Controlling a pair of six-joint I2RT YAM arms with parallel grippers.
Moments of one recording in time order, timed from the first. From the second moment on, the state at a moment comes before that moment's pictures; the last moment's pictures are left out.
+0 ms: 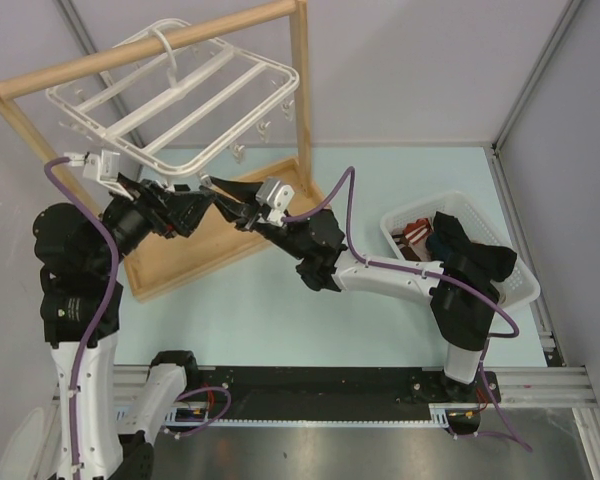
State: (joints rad) left arm 0.02 0.78 1.34 -0.51 0.62 -0.49; right arm 1.09 1.81 1.39 1.09 -0.09 -0.19
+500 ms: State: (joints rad) left arm -0.13 0.65 1.21 -0.63 0.72 -0.20; right arm 1.09 1.81 1.39 0.98 -0.09 -0.19
